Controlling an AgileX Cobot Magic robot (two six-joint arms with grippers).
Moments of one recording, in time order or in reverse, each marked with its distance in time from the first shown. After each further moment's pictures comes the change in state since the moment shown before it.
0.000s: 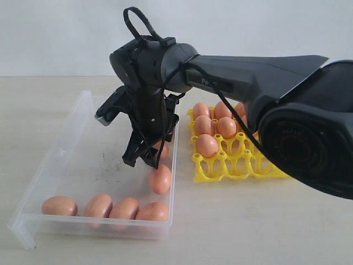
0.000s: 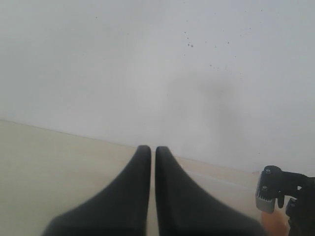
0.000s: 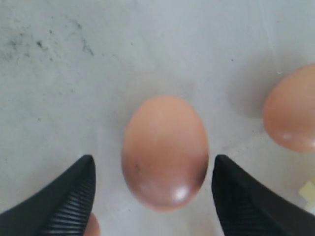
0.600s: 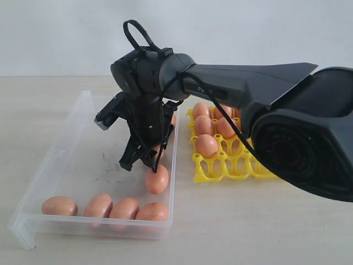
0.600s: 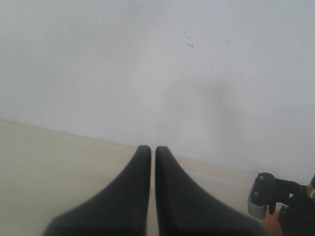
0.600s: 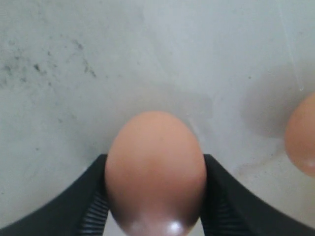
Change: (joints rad) left arm 0.000 0.000 0.000 0.000 0.000 0.000; right arm 0.000 0.036 0.000 0.017 -0.052 0.026
